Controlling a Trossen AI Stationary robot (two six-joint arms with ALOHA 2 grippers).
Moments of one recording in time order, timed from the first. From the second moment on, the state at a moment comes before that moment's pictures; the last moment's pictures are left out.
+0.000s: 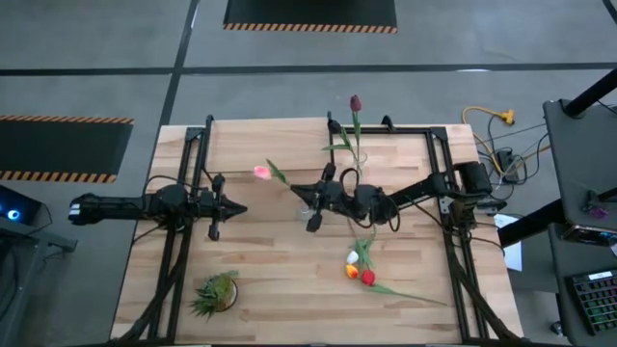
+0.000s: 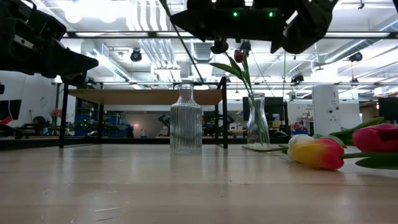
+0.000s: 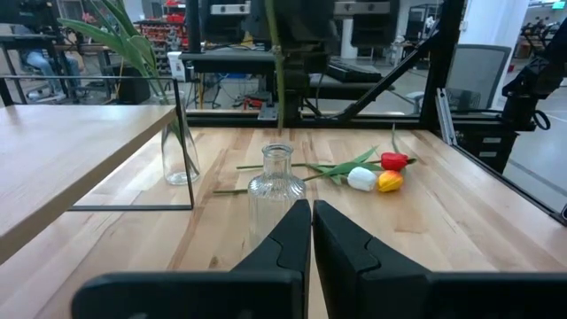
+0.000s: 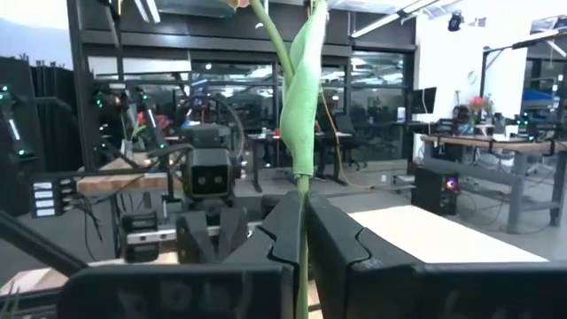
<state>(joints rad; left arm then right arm) 0.00 0.13 0.01 0.02 -0.01 -0.01 0.06 1.86 0.93 1.19 0.32 -0.03</state>
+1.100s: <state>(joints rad) 0.00 0.13 0.01 0.02 -0.01 -0.01 0.00 1.98 1.06 1.21 0.15 0.13</state>
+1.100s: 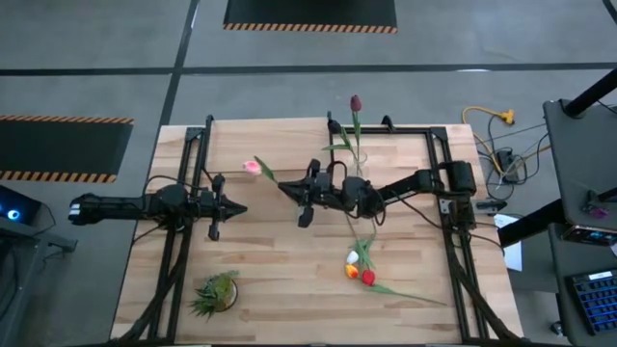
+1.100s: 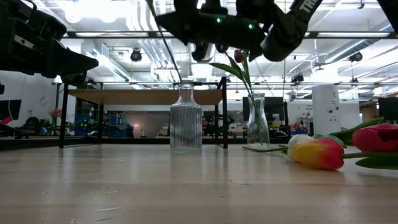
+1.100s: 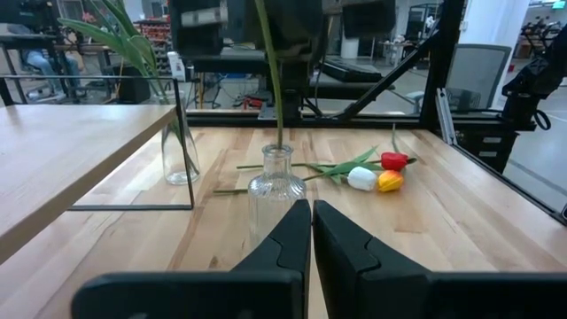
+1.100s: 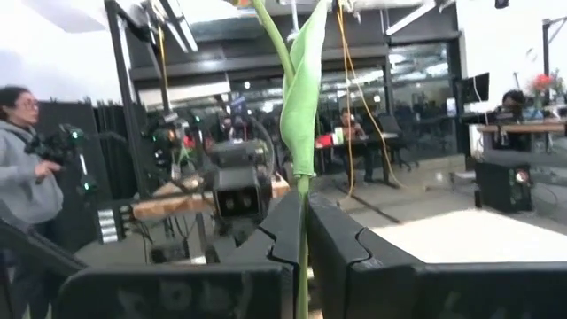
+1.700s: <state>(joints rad) 0.00 0.13 0.01 0.02 -0.01 -0.01 0.00 1.98 1.01 1.16 0.15 0.10</state>
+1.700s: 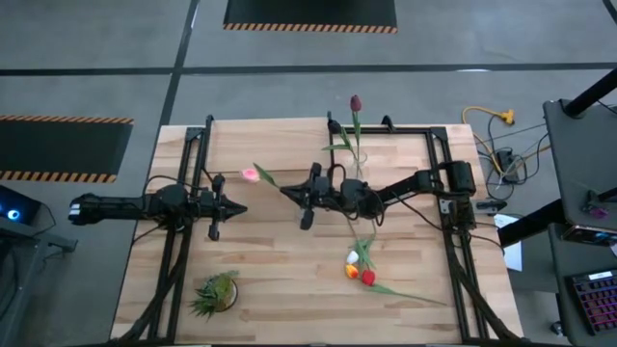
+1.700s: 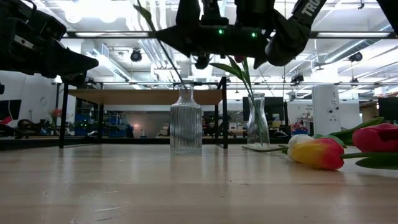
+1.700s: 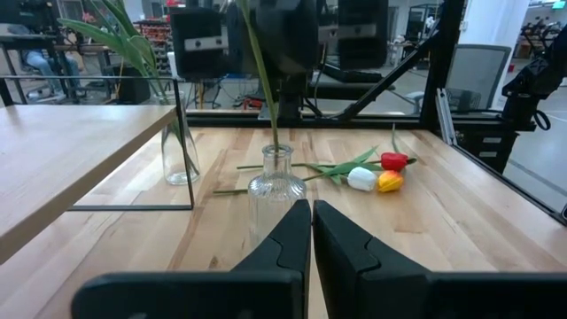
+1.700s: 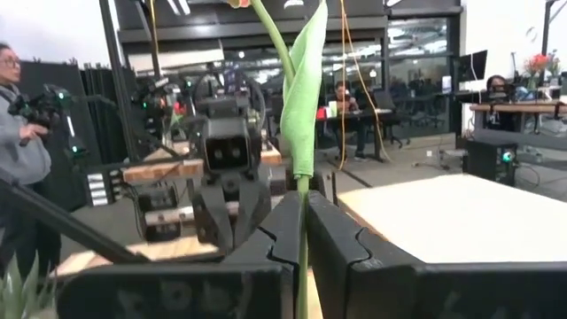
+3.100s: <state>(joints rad) 0.00 0.13 0.01 0.02 -0.01 -0.01 0.00 1.98 0.91 1.02 0.13 0.12</state>
